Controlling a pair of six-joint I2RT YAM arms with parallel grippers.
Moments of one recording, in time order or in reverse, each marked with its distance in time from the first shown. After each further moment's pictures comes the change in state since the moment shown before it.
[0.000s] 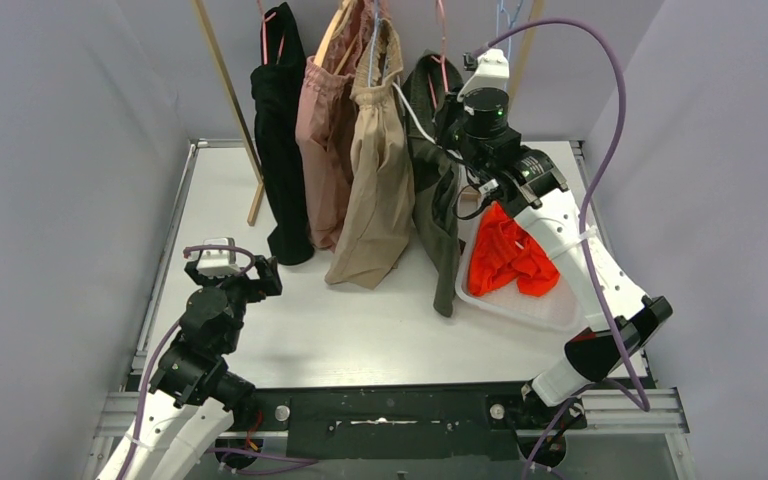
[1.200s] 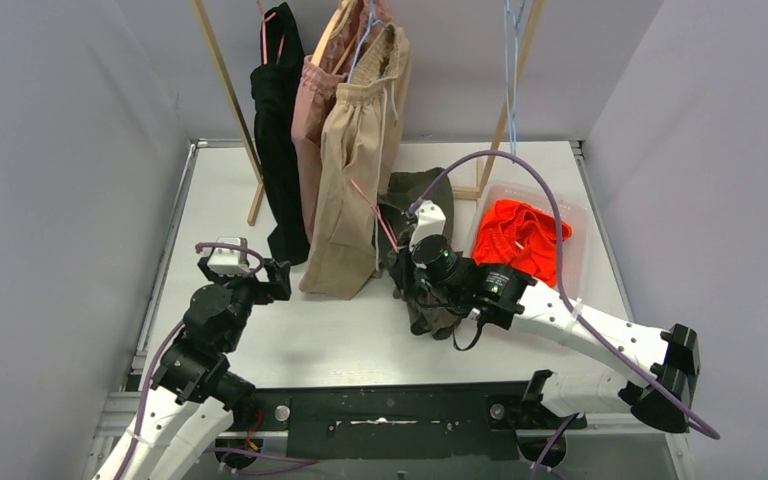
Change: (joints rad) left arm -0.008 0.025 0.000 0.000 0.123 0.001; right arm 0.424 -0.363 -0.799 0.051 -0.075 0.270
